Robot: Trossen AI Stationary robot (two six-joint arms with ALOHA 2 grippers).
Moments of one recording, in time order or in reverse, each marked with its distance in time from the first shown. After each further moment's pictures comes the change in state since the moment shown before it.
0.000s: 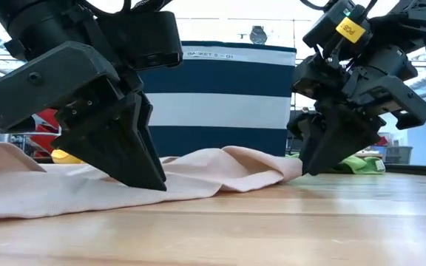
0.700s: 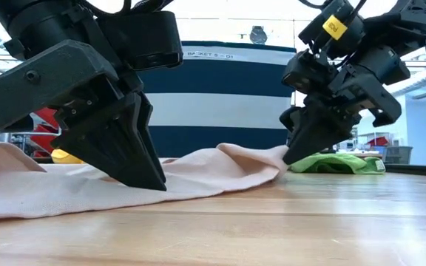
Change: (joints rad) left arm -0.001 0.002 -0.001 0.001 0.012 0.001; right arm -0.031 0.000 0.000 0.069 0.052 -0.033
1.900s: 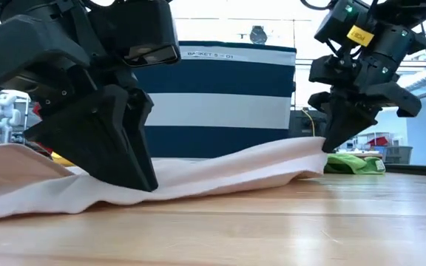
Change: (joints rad) left arm -0.012 0.000 -0.001 -0.005 0.119 0.077; right arm -0.105 -0.311 0.001 -0.568 0.138 -0.166
